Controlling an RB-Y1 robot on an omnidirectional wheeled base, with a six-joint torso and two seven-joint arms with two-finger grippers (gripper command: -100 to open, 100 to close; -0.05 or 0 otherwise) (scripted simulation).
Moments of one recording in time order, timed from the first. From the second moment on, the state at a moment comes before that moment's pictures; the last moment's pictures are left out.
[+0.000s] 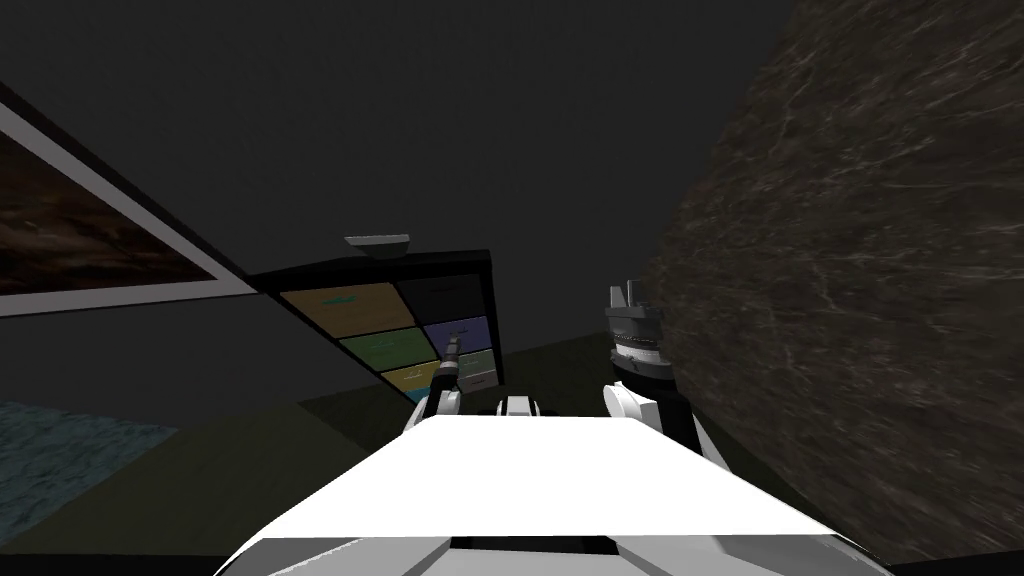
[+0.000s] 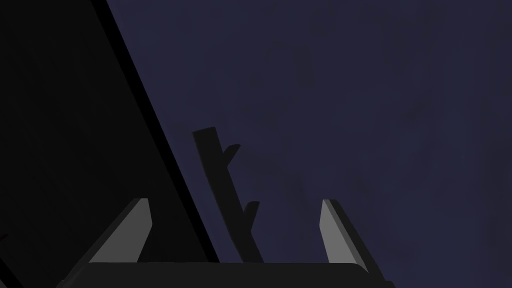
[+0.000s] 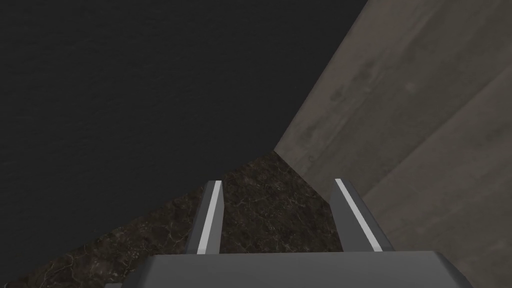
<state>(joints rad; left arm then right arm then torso) 0.20 0.02 0.11 -1.43 -0.02 -0.54 -0.25 0.46 -0.05 -0.01 -2.36 -0.01 -0.51 0.09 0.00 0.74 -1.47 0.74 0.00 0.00</state>
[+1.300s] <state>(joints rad) 0.20 0.02 0.12 -1.43 -0.02 -0.53 -0.25 0.46 -0.05 -0.01 -2.36 -0.01 -0.51 0.09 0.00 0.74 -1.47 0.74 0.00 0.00</state>
